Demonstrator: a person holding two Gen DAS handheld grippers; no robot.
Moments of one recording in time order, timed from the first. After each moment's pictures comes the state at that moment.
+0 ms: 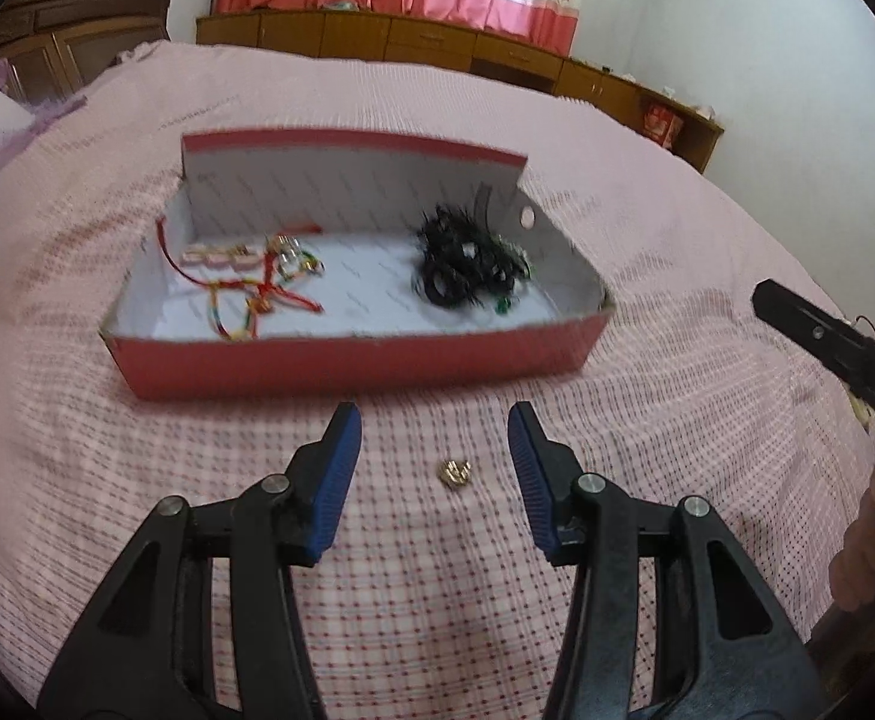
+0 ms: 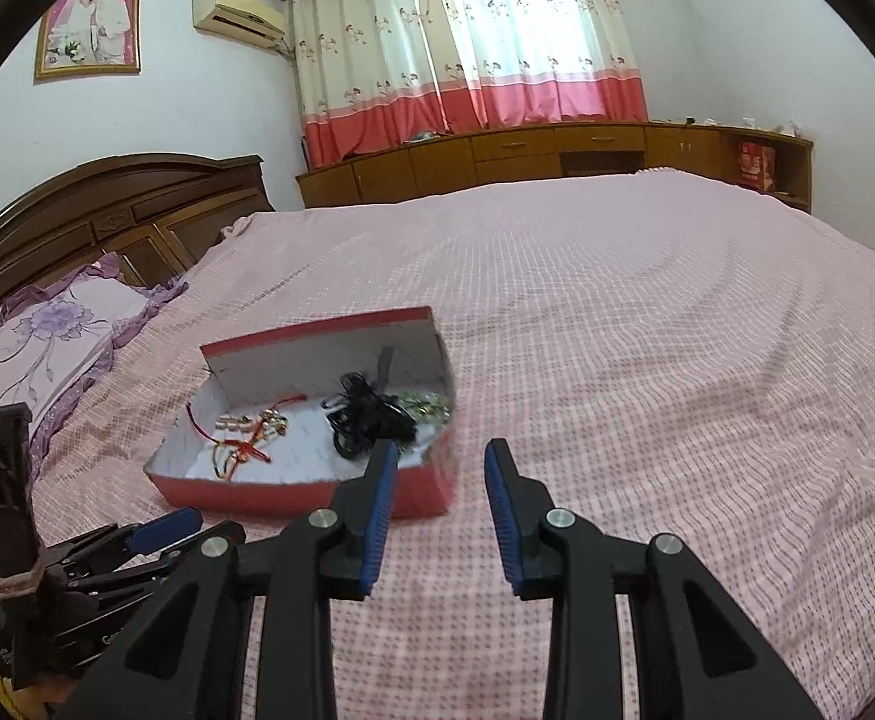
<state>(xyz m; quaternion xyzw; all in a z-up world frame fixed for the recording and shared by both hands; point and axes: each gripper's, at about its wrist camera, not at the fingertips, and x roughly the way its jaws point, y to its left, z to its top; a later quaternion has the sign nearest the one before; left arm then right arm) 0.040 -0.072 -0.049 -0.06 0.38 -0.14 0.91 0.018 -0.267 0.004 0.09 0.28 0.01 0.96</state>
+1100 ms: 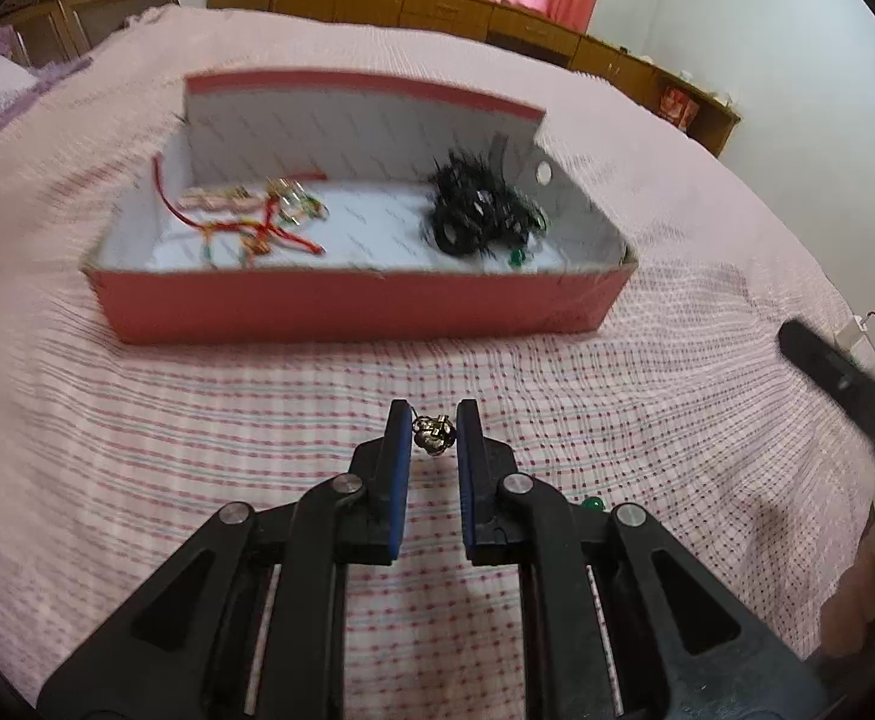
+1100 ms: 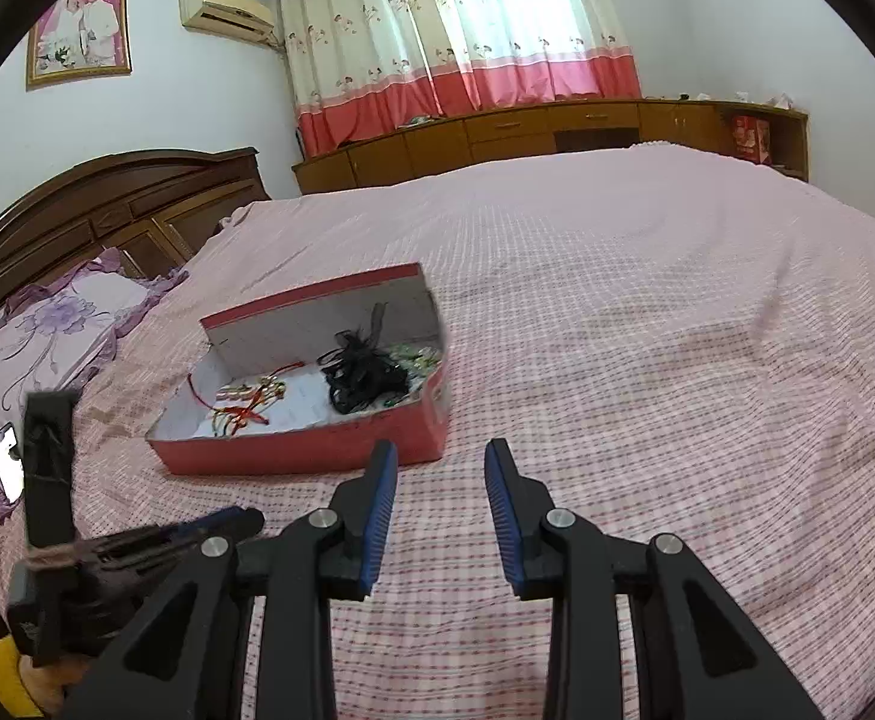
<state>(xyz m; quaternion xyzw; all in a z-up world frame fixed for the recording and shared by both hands) 0.032 -0.066 -0.058 -0.07 0.41 -0.12 0.90 -0.002 -0.265 -0.016 0.11 0.30 0.02 0.95</state>
